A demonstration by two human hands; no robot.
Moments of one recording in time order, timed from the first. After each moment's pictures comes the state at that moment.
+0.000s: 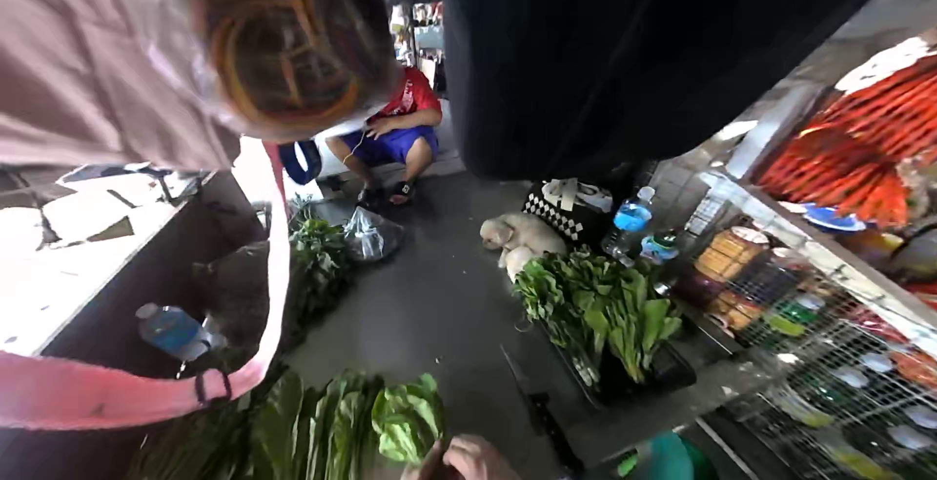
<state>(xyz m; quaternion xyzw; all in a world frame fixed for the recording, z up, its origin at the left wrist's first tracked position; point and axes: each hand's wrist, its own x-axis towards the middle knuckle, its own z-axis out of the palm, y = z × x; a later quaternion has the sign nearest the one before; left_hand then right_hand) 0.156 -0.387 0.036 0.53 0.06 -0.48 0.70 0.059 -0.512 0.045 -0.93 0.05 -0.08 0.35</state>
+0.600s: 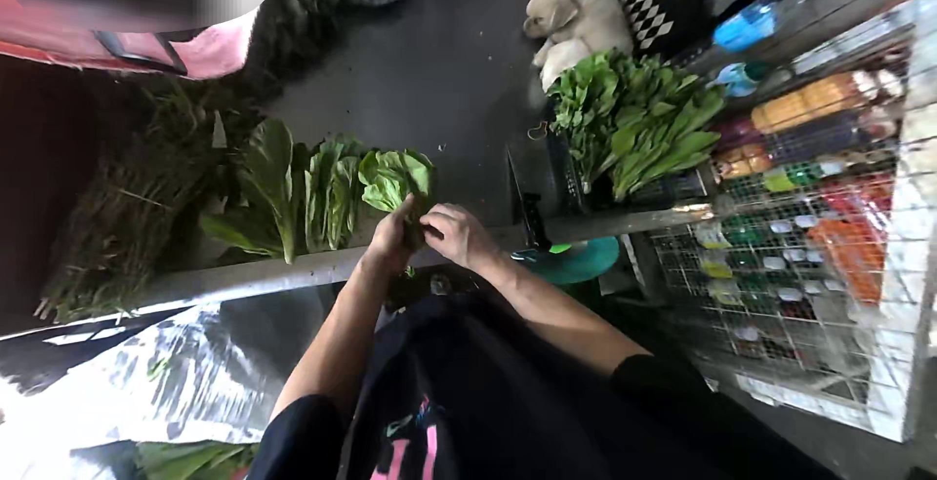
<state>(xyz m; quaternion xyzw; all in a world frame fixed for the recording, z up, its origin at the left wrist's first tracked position) 0.201 -0.361 0.055 0.50 0.09 -0.55 0.66 0.091 -0.481 0.063 -0.95 0.04 -0.13 0.28</state>
